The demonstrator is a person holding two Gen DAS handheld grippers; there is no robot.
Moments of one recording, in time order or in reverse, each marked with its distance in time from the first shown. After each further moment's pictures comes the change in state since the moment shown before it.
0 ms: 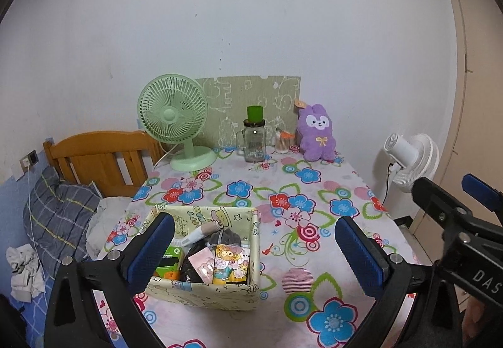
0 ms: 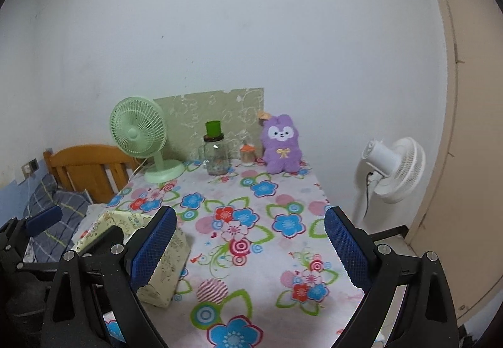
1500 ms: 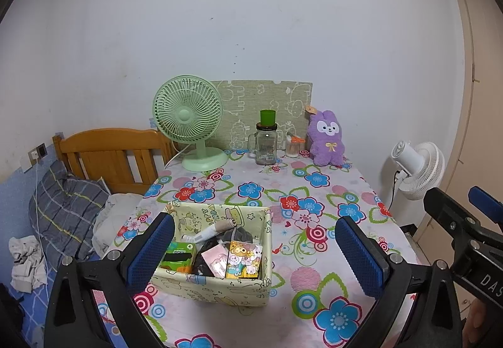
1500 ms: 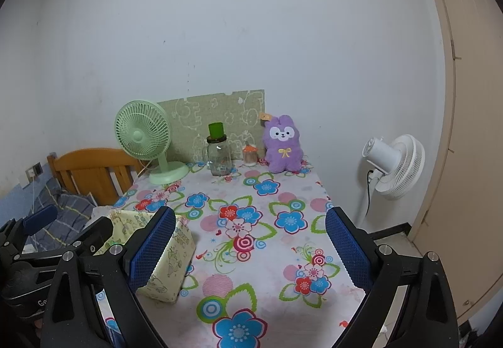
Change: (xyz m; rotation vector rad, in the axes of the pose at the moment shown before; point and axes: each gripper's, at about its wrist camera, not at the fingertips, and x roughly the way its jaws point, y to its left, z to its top) left arm -0.011 0.014 -0.006 -0.031 -0.016 0.035; right arm -0.011 0.000 -0.008 0.016 -0.009 0.017
